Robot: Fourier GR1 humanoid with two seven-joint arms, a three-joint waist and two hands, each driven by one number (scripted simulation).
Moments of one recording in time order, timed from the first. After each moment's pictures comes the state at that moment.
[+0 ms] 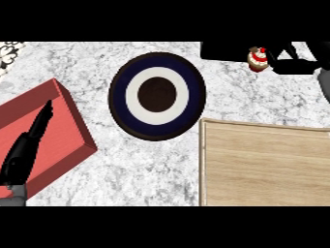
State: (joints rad) left arm -0.01 0.26 0.09 -1.48 -0.23 -0.03 -0.12; right arm -0.94 -0.48 -0.15 -0.59 0.48 0.18 -0.85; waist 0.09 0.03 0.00
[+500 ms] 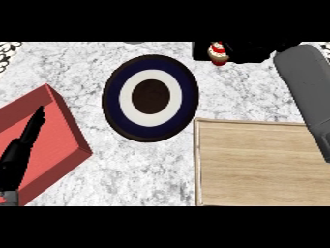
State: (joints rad) left arm 0.02 0.28 0.13 -1.46 -0.21 -0.03 -0.14; right arm -1.16 -0.33 -0.12 -0.41 0.49 0.21 -0.87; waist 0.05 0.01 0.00
